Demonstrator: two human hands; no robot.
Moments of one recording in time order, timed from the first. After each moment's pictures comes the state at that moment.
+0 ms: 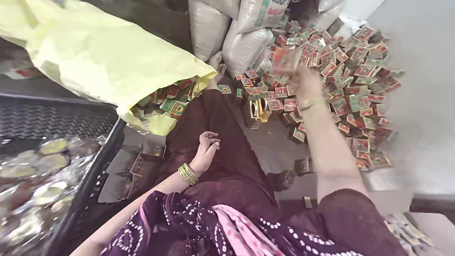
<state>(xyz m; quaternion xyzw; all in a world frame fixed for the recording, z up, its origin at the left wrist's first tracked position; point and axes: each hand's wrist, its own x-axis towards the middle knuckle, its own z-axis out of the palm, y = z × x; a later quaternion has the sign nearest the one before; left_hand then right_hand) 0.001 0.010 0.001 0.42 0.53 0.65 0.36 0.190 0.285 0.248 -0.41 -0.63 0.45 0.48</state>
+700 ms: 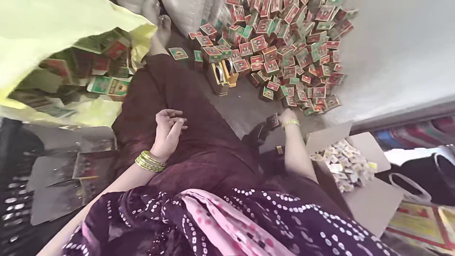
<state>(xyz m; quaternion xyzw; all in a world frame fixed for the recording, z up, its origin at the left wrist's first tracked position) 0.006 0.007 -0.005 0.44 0.55 0.61 0.36 0.432 0.226 0.062 -0.81 -0.58 0.09 -0.03</state>
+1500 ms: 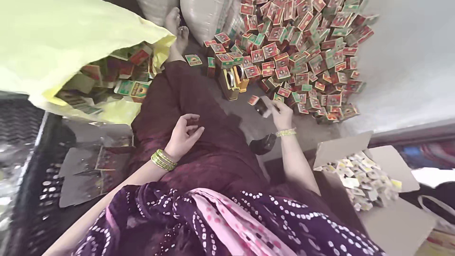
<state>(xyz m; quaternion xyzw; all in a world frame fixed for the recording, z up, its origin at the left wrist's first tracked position) 0.013 0.004 -0.001 0.53 0.57 0.55 0.31 0.351 0.197 0.071 -0.49 -0.79 0.12 0.35</state>
